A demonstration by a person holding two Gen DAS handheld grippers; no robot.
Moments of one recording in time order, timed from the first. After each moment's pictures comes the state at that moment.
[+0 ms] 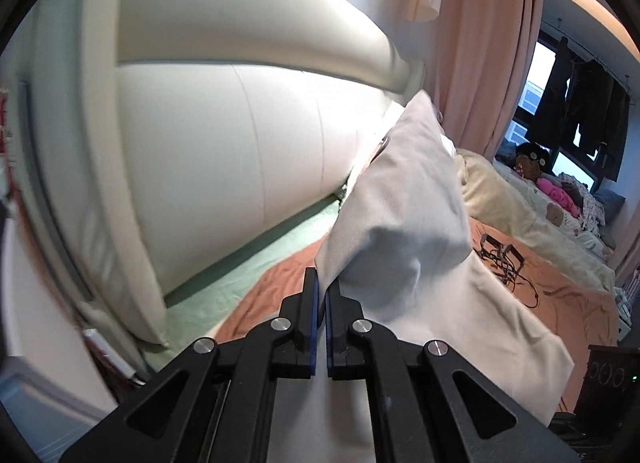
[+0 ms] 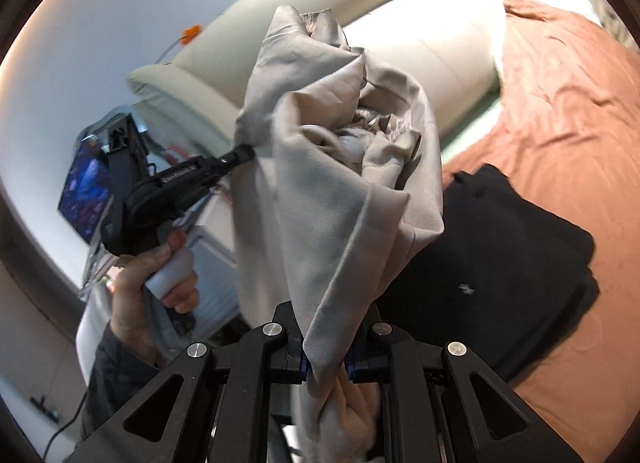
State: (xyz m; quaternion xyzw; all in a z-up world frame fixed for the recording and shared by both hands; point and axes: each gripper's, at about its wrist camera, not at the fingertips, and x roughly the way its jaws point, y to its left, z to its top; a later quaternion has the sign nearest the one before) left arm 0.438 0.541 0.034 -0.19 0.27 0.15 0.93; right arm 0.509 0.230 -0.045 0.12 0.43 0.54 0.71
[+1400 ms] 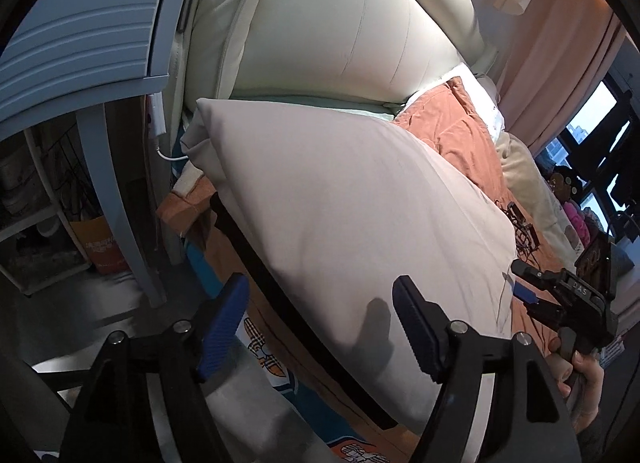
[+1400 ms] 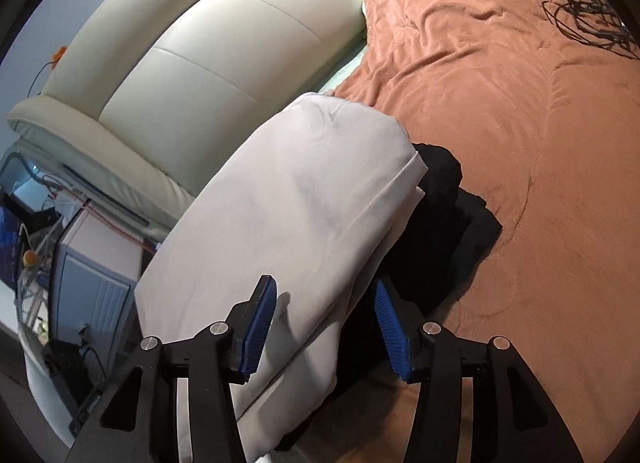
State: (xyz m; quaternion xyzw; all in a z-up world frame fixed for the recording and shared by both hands) left arm 0.285 0.479 -0.125 -0.35 0.32 0.21 0.86; right arm 0.572 0.193 -0.149 0.10 0.52 0.40 0.75
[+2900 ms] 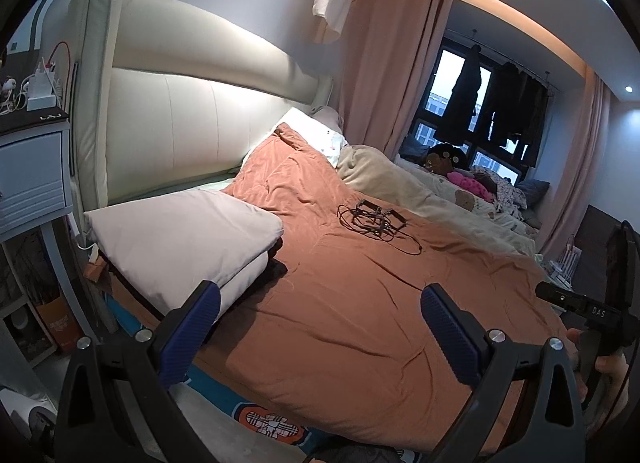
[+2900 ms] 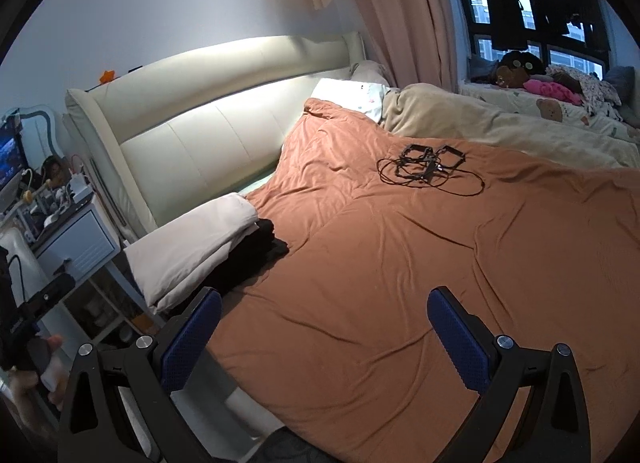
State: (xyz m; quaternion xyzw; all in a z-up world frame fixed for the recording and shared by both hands) left arm 0.179 0.225 0.040 -0.19 0.19 0.06 0.96; right arm 0.347 -0.145 0.057 -0.01 0.32 0.25 0.91
